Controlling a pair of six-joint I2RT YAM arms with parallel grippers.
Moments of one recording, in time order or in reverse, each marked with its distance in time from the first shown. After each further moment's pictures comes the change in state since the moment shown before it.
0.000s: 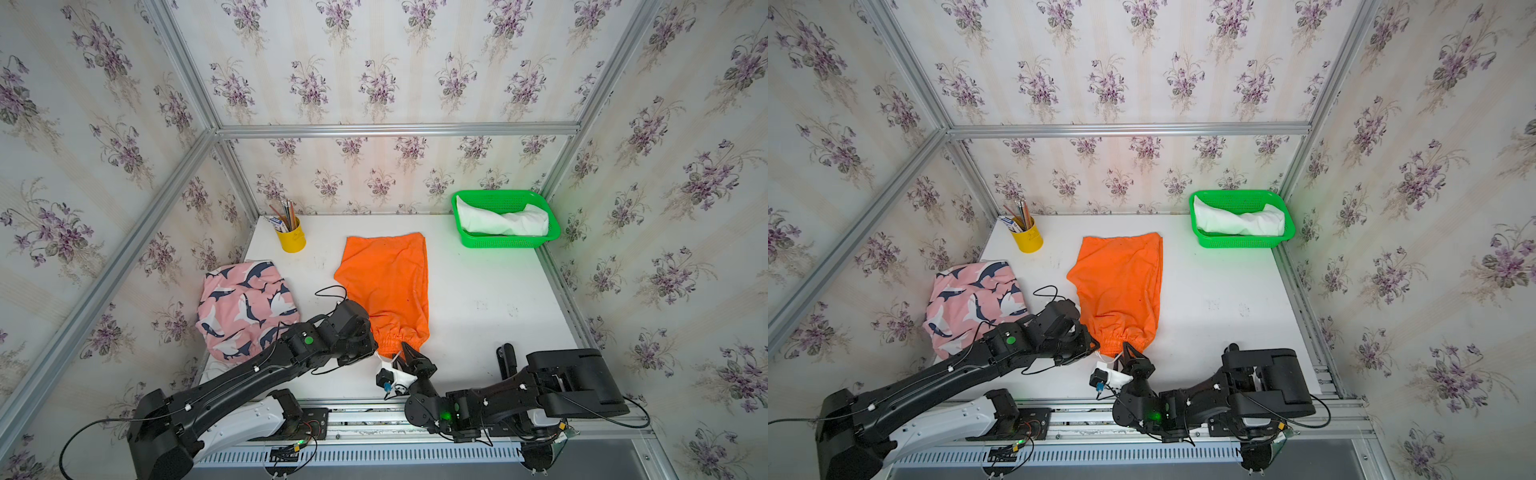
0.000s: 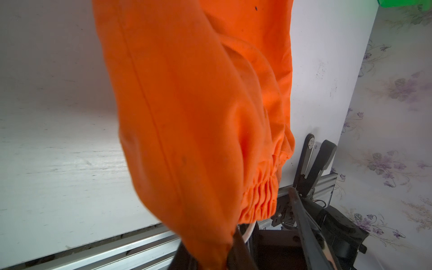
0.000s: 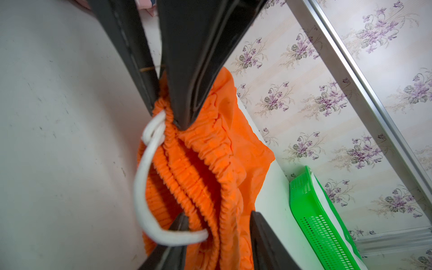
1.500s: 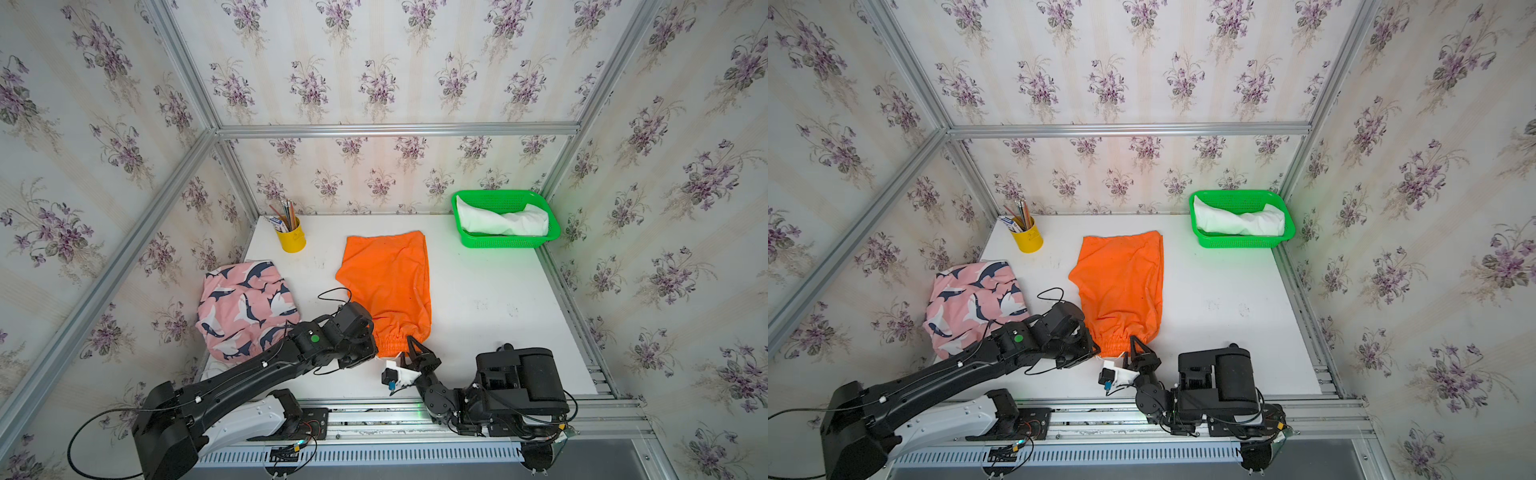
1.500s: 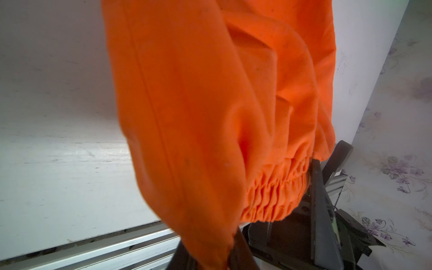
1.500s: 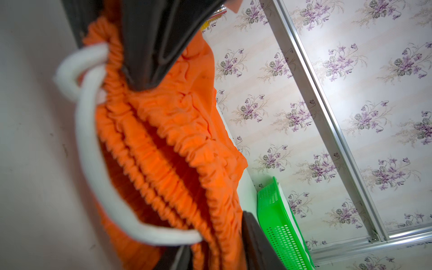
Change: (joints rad) left arm -0.001 0.041 -0.007 -0.008 0.026 -0.024; right arm -0.085 0.314 -0.151 0.845 -0.010 -0.554
